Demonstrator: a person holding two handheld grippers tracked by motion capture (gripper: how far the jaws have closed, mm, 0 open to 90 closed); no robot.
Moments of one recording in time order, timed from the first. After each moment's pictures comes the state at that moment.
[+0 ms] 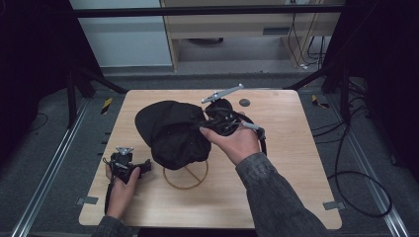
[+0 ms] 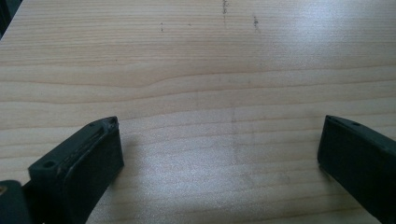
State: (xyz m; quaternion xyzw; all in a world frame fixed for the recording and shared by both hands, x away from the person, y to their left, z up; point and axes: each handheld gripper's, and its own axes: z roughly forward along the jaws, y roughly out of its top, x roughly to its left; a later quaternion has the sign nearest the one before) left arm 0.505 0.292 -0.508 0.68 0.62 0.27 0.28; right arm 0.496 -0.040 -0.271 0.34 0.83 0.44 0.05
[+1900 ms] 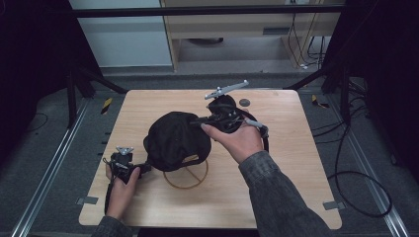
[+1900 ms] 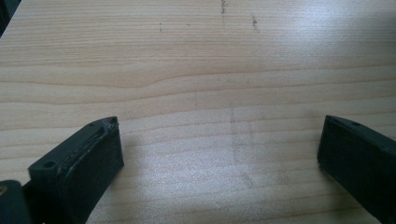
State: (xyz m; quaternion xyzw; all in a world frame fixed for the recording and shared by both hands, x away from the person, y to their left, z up) left arm 0.505 0.291 -0.508 0.68 0.62 0.27 0.28; right arm 0.495 -0.048 -0.261 0.34 0.82 0.46 0.06
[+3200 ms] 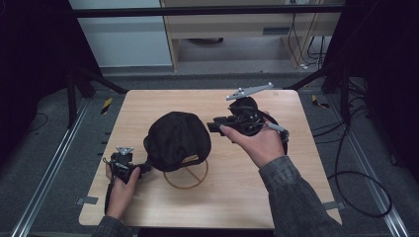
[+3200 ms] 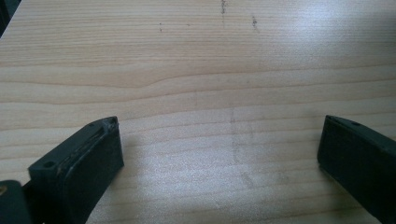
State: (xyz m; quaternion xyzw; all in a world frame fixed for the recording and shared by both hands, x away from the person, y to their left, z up) left arm 0.505 0.291 -0.508 0.68 0.62 0.27 0.28; right arm 0.482 -0.090 -0.257 0.36 0.81 0.46 0.07
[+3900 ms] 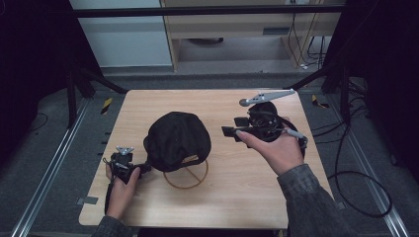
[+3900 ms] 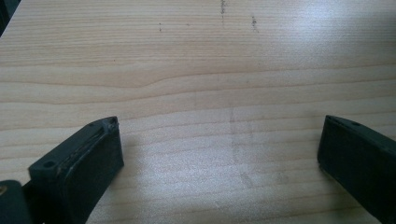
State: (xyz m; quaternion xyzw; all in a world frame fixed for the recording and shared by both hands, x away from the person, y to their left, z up) left arm 0.505 0.291 -0.508 0.68 0.62 0.27 0.28; right arm 0.469 -0.125 -0.261 0.38 0.80 0.46 0.10
